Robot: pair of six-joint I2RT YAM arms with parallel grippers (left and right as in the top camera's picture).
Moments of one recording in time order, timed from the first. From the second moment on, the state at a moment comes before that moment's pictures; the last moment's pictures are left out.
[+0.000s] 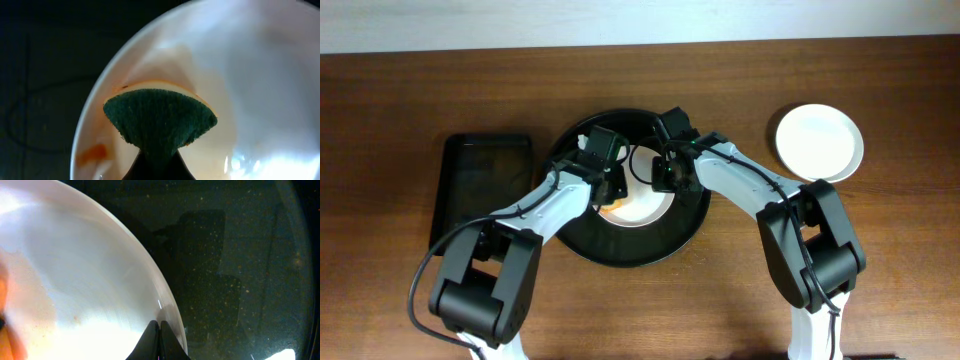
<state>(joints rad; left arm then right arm) -0.42 1.92 1.15 -0.39 -0.07 -0.53 0.47 2.07 1.41 -0.62 -0.06 0.51</state>
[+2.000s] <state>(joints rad) -0.49 1.99 1.18 -0.26 -0.50 -0.30 0.47 2.08 1.41 -0.61 -0.08 0.52</state>
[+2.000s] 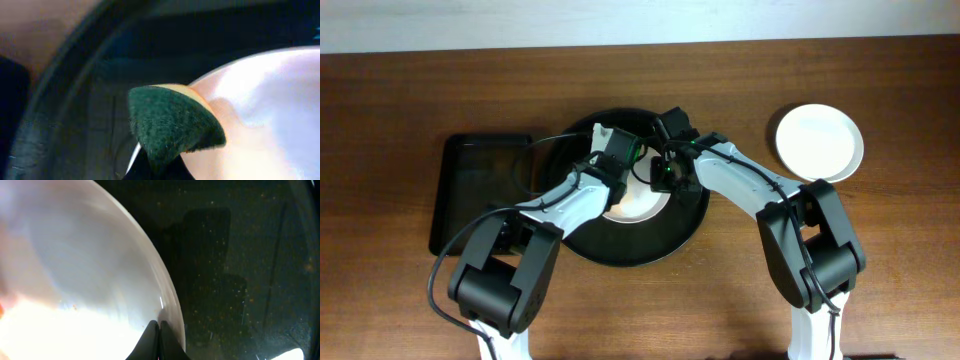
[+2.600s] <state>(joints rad) -0.34 1.77 1.18 -0.29 -0.24 -0.34 0.47 2.08 1.41 -0.61 -0.08 0.52</state>
